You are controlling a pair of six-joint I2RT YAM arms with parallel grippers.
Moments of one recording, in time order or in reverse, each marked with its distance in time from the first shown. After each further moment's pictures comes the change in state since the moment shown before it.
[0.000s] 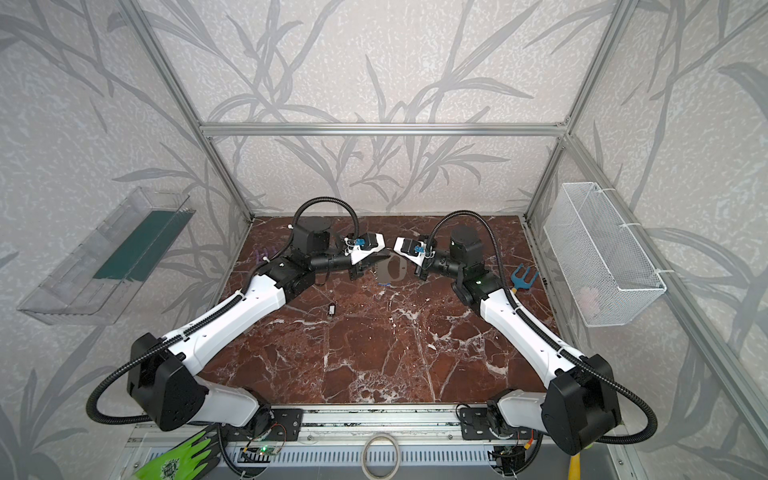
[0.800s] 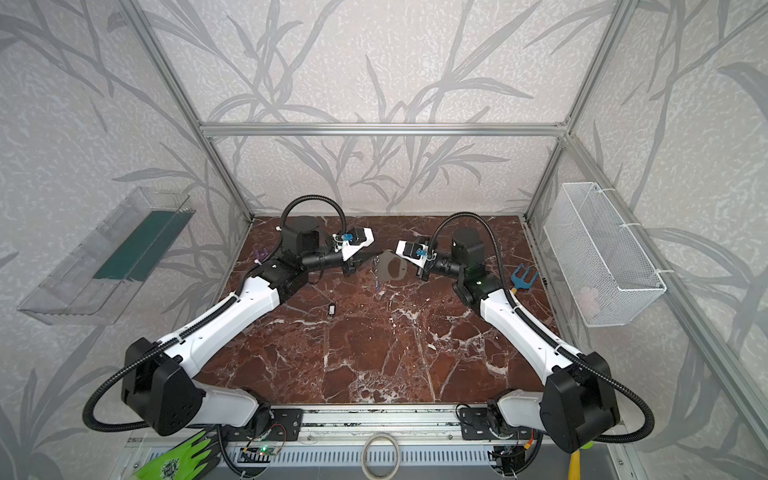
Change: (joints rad) left arm 0.082 -0.008 -0.012 0.019 0.085 -0.071; right arm -0.017 0.004 -0.021 -0.004 -0.040 -0.087
